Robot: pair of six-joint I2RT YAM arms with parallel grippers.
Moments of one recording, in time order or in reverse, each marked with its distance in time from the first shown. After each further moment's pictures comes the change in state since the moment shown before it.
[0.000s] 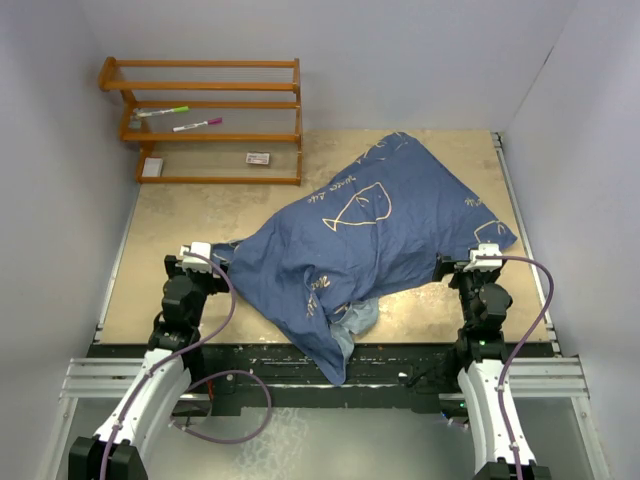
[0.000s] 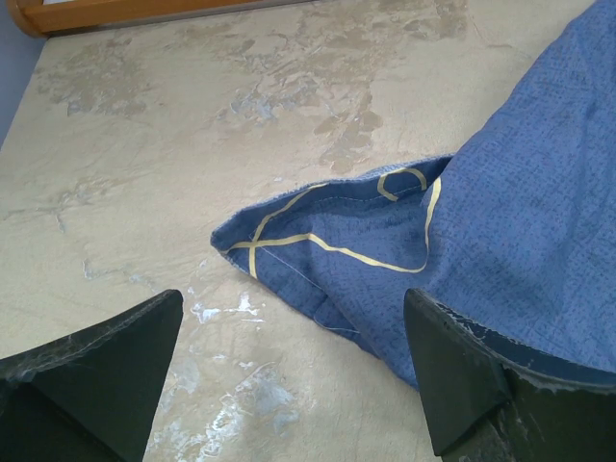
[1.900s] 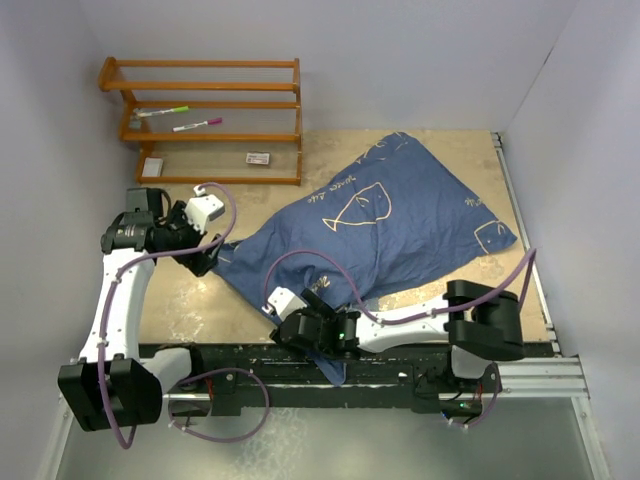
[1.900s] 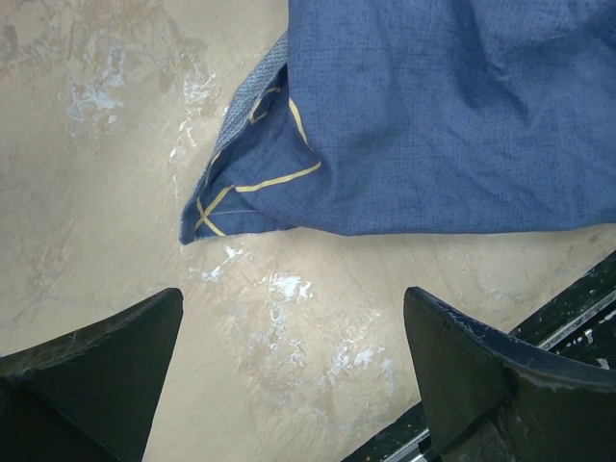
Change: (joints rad) left arm 0.264 0.615 0.990 -1.149 0.623 0.632; right arm 1.518 1.324 0.856 -0.318 0.571 0.298
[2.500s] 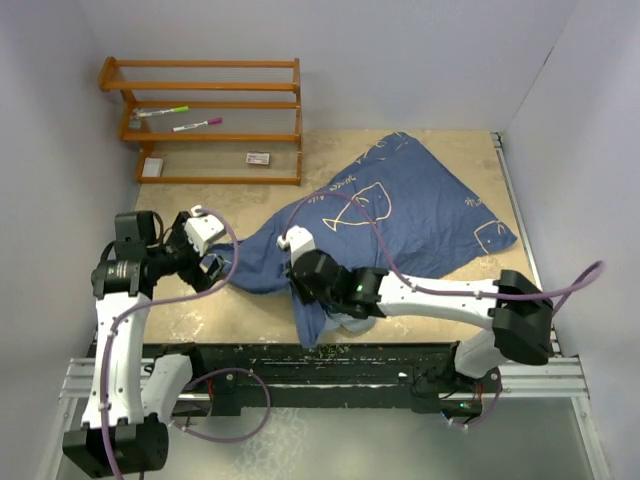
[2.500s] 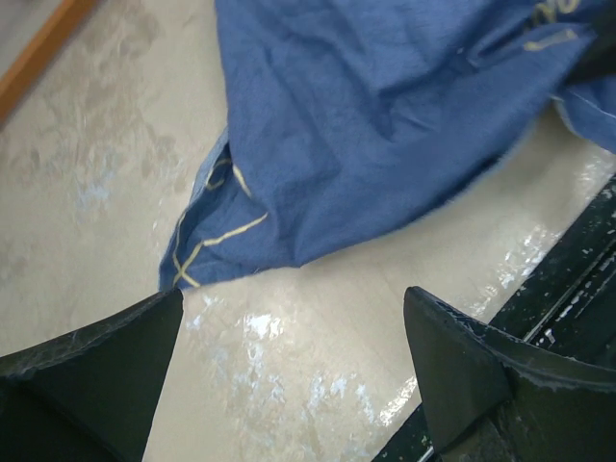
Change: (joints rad) left arm 0.000 -0.239 -0.071 -0.030 0.166 0.050; right arm -0.212 -0.116 0.122 -0.115 -0.169 0.121
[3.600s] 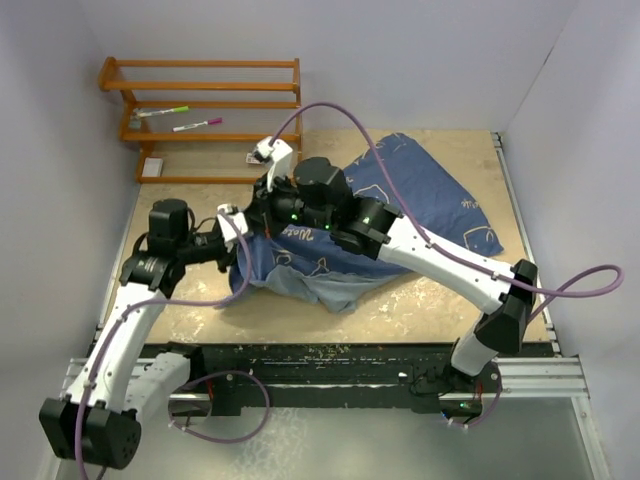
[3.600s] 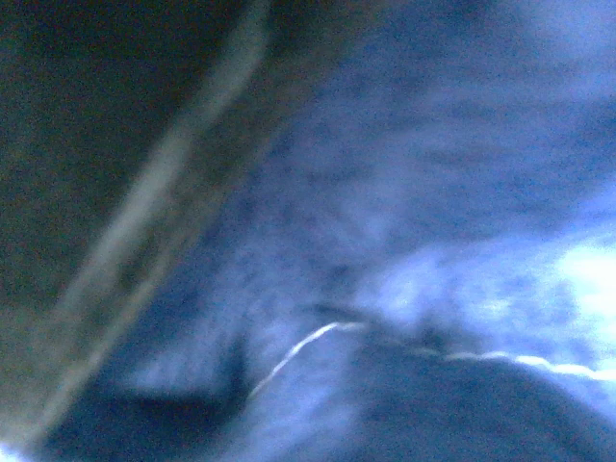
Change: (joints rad) left arm -0.279 0.002 -0.134 0.428 0.224 -0.146; right arm -0.159 0.113 0.698 -0.100 -0.507 -0.024
